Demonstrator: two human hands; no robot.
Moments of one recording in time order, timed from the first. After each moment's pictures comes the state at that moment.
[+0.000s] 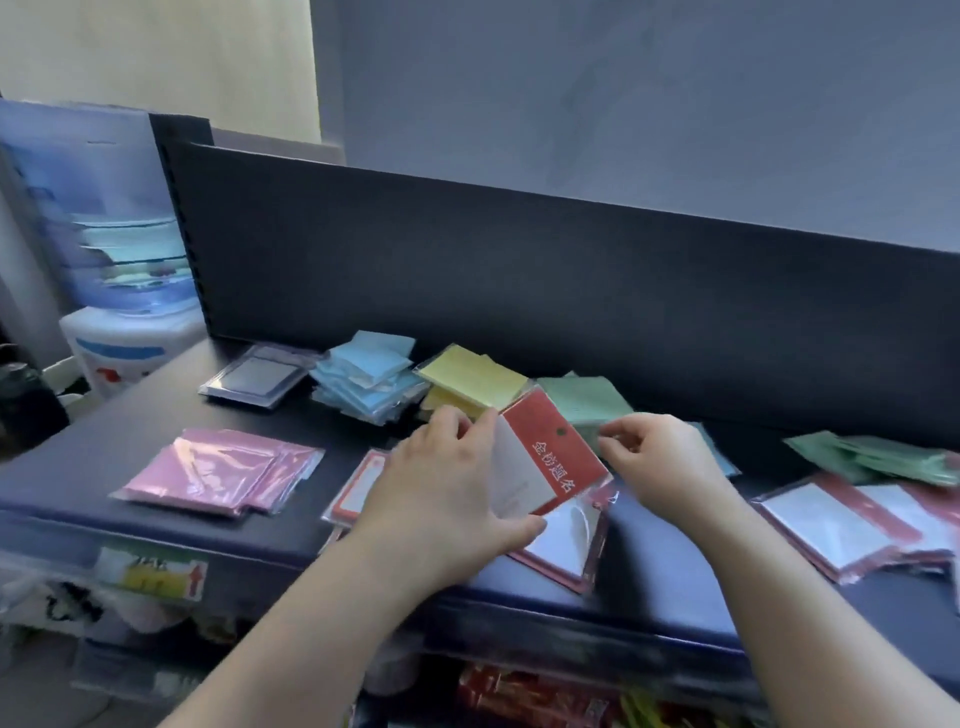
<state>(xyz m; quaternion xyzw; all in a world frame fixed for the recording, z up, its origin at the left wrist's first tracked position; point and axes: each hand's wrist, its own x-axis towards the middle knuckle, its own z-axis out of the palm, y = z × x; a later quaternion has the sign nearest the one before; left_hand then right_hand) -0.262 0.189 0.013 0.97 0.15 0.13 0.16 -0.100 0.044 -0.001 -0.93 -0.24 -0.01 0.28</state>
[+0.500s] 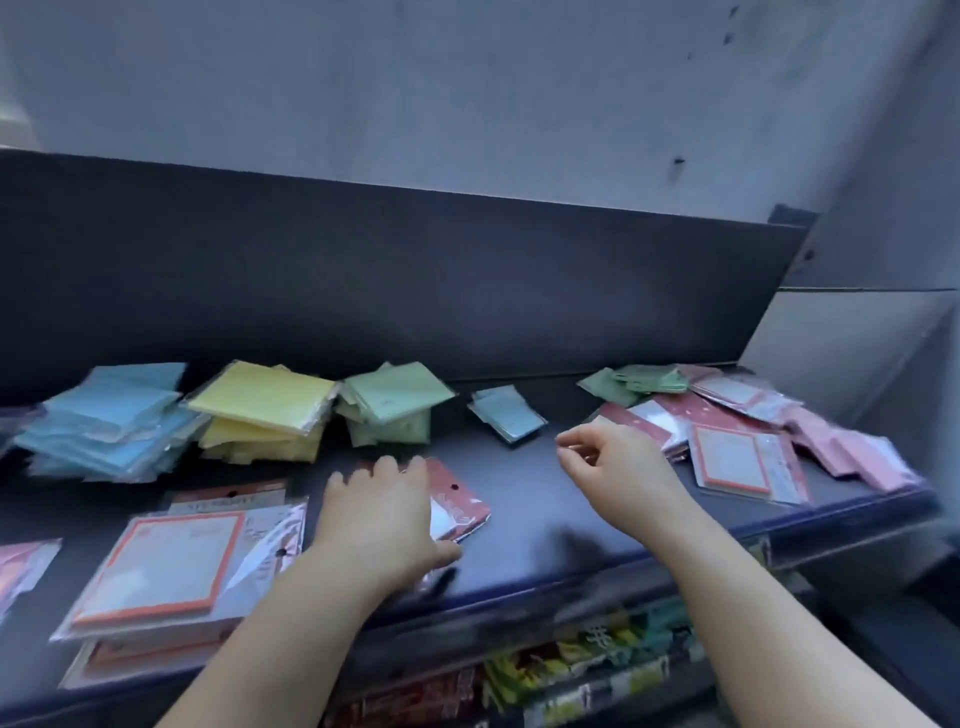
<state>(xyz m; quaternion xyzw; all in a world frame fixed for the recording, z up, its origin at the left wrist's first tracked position) -0.184 0.133 -0.022 1.00 0.06 -0.03 0.04 -0.115 -0.073 -0.003 -0.96 -0.12 -0.07 0.26</state>
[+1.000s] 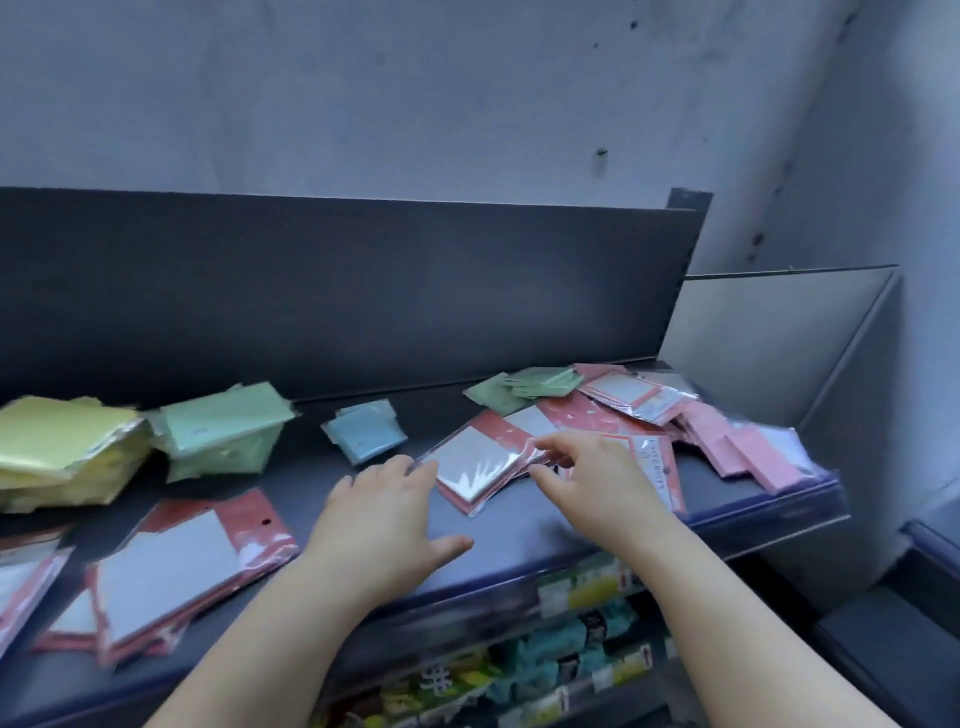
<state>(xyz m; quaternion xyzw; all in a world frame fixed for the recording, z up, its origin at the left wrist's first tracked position) -0.123 -0.020 -0.019 1.00 -0.02 0.02 0.07 -0.063 -0.219 -0.013 -0.95 -0.15 -0.07 0.28</state>
